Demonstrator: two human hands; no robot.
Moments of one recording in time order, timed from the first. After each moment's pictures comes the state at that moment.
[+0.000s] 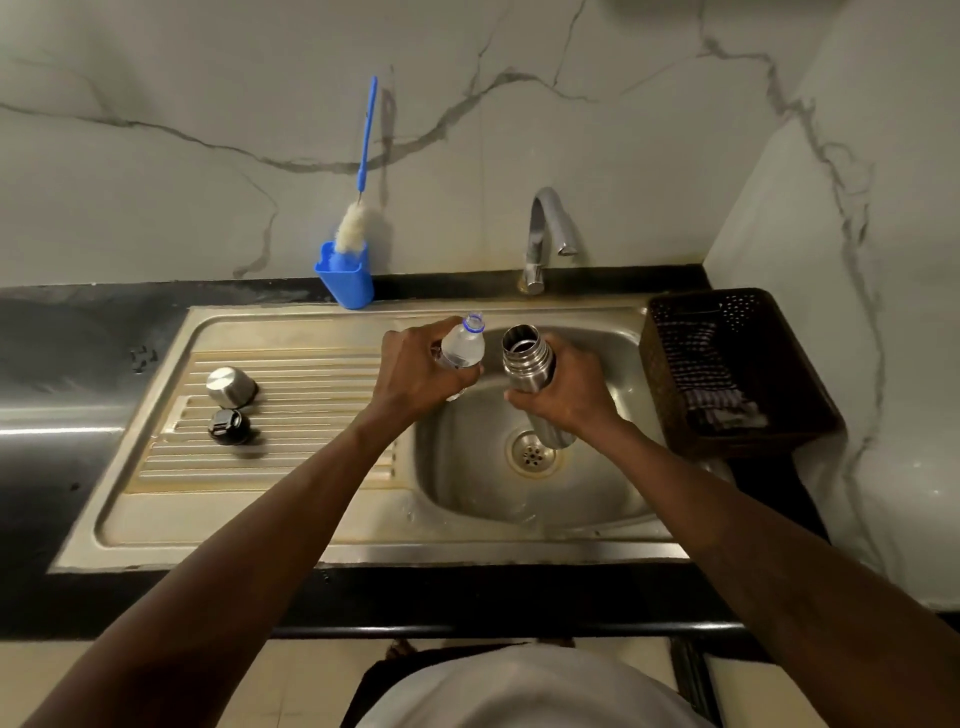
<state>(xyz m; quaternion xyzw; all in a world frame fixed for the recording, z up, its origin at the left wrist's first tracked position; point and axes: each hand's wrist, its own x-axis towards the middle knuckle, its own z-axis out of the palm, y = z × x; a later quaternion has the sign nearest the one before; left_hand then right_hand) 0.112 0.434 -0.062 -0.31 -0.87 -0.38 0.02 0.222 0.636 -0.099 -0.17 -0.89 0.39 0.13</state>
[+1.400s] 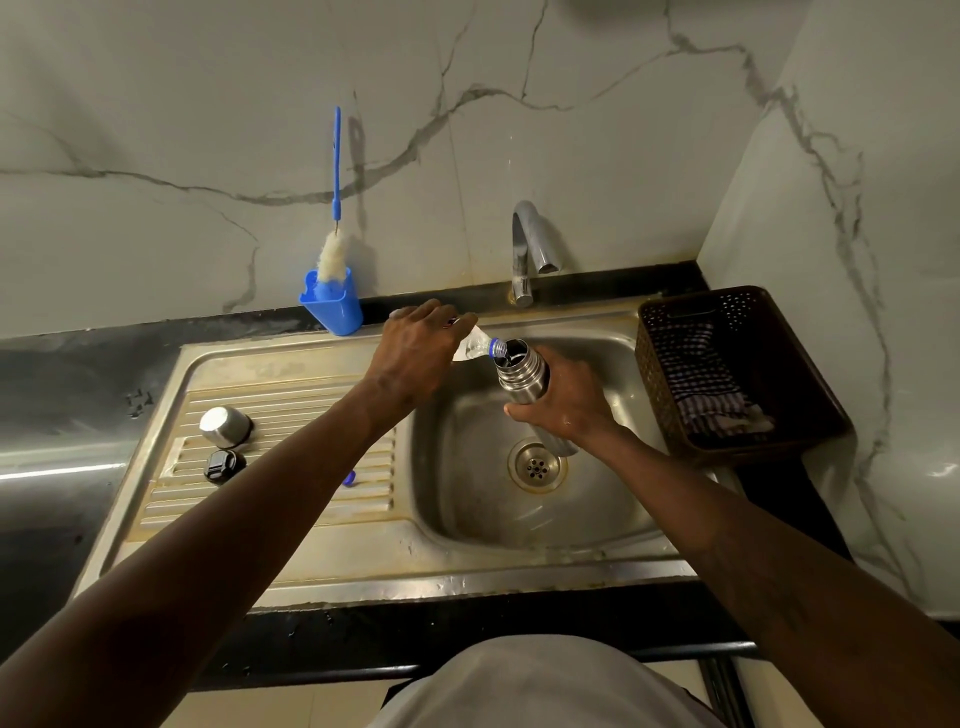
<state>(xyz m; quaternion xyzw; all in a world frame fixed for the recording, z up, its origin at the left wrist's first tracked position) 0.071 0.477 -0.030 -0.47 -0.88 0.03 0.11 0.205 0.660 -0.117 -0.16 -0.90 0.38 0.13</state>
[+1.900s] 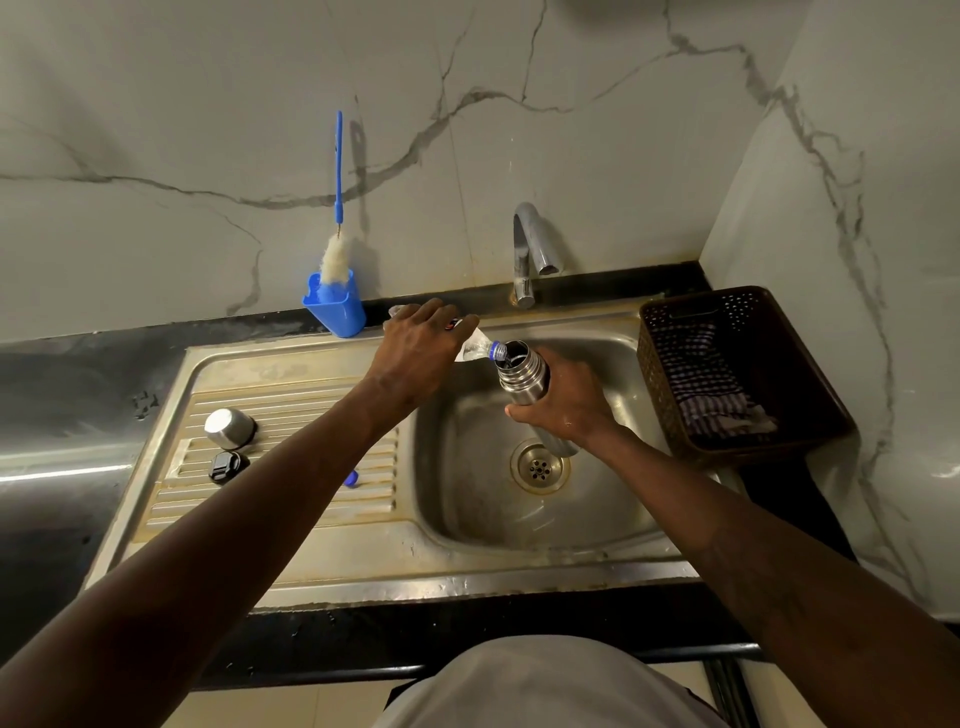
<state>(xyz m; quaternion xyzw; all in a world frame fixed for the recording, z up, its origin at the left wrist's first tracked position) 0.070 0.475 -0.028 -0.47 -0.87 0.07 0.10 0.203 0.661 -0.121 -0.16 -0.90 0.38 0.14</state>
